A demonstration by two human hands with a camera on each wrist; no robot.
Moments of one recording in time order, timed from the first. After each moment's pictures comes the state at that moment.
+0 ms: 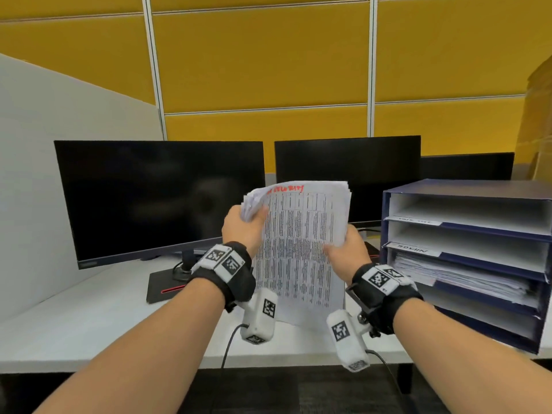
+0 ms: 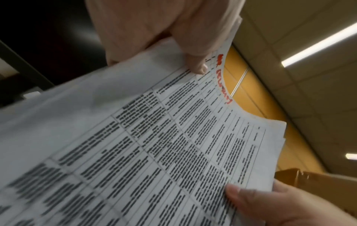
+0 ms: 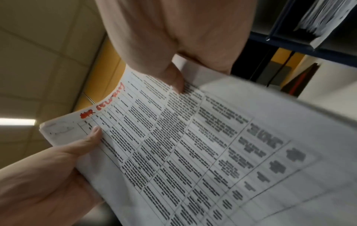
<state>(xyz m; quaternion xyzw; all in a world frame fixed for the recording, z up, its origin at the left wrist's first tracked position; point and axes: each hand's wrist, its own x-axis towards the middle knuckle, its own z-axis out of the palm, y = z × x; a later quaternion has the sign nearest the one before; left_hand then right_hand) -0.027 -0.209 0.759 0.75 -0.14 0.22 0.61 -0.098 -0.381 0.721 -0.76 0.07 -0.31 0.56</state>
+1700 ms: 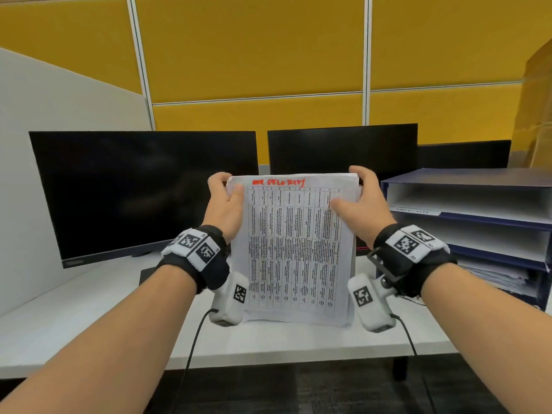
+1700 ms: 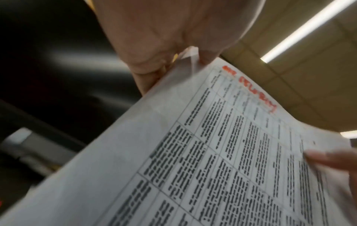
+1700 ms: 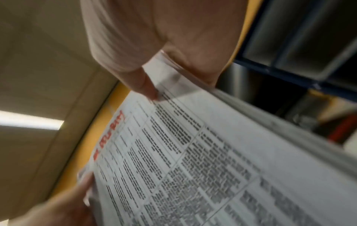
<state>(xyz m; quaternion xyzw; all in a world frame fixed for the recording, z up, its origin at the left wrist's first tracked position) -0.019 -0.187 0.779 0.76 -0.22 0.20 0.59 -0.113 -0.408 0.771 -0.76 -0.02 -0.37 0.53</state>
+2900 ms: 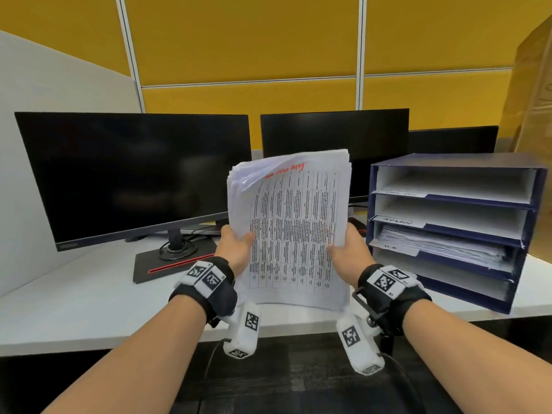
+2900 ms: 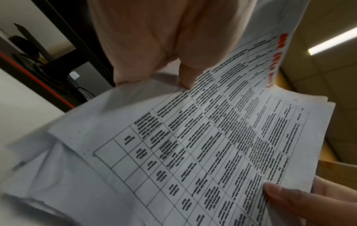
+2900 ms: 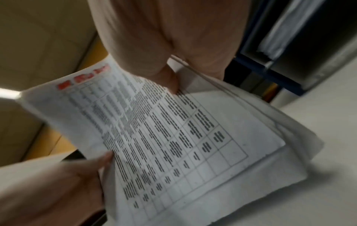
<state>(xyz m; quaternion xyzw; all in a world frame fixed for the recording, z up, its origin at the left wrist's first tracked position) 0.005 -0.199 0.675 0.78 -0.13 0.03 0.61 -0.116 -0.400 0.677 -0.81 0.09 -0.27 0.51</state>
